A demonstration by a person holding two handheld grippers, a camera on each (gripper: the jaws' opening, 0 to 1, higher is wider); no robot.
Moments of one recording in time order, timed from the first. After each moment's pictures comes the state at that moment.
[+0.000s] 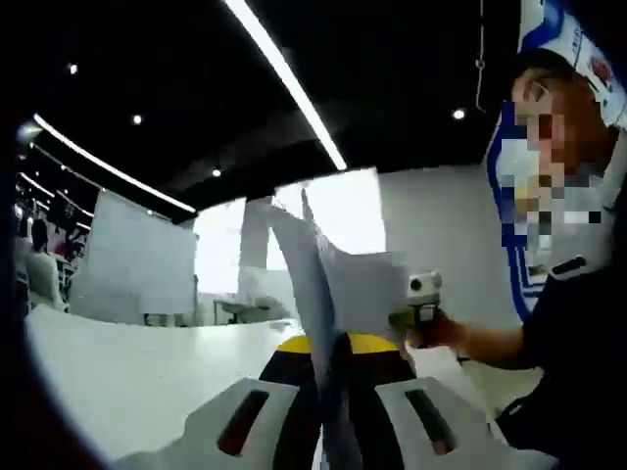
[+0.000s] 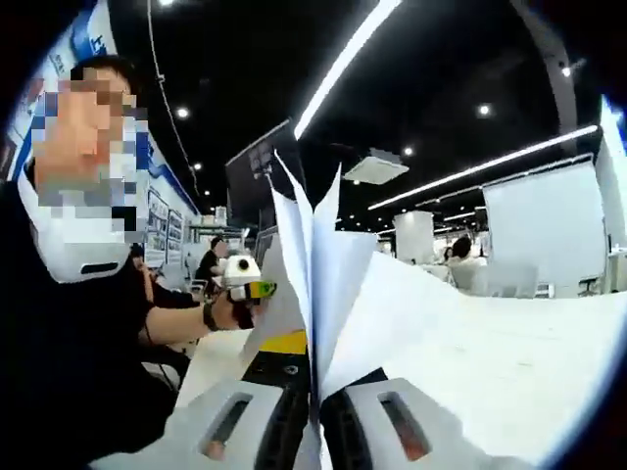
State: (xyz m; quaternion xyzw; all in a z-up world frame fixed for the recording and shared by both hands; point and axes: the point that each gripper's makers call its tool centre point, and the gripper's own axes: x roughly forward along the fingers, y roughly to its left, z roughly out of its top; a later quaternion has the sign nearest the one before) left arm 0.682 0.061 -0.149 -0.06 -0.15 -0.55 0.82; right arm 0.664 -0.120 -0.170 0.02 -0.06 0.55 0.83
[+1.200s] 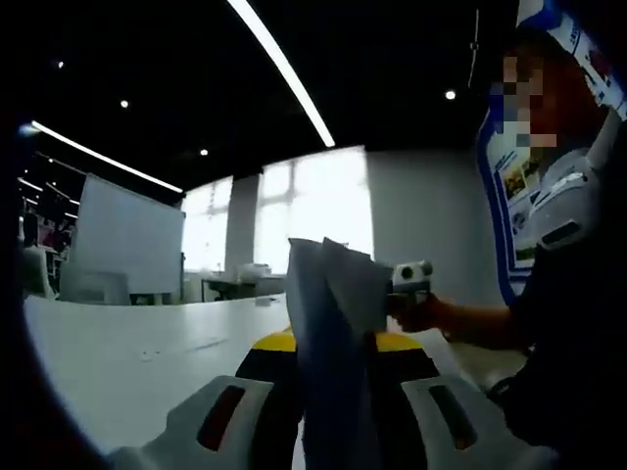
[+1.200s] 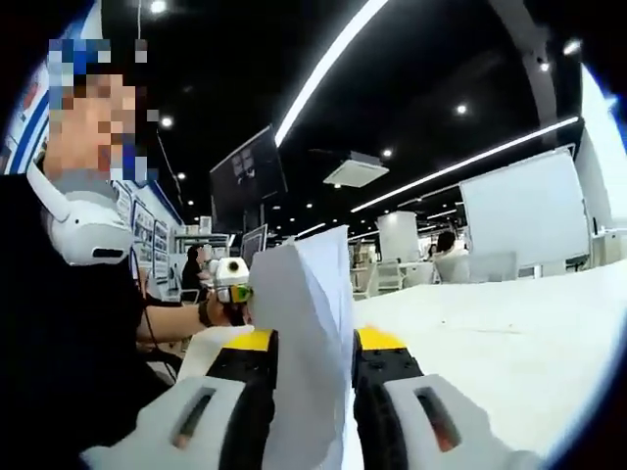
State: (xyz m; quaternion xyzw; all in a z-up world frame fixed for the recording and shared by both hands) left arm 0.673 0.040 -0.194 -0.06 -0.08 -0.60 0.79; right arm 0.658 -0.164 -0.212 0.06 -0.04 0.52 0.85
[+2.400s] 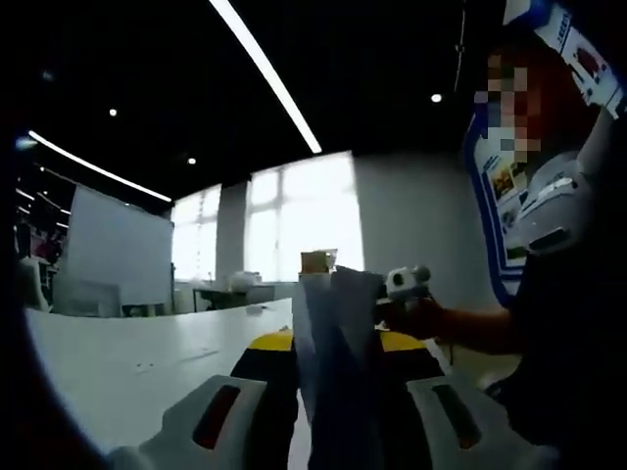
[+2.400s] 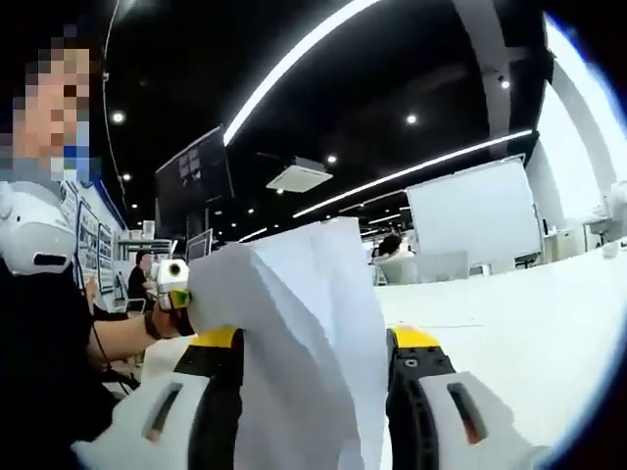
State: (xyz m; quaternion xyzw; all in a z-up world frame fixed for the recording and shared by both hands) left arm 0.657 0.039 -0.182 -0.04 -0.09 -0.62 0.78; right arm 0.676 -0.152 -0.209 0.08 -0.03 0.41 0.91
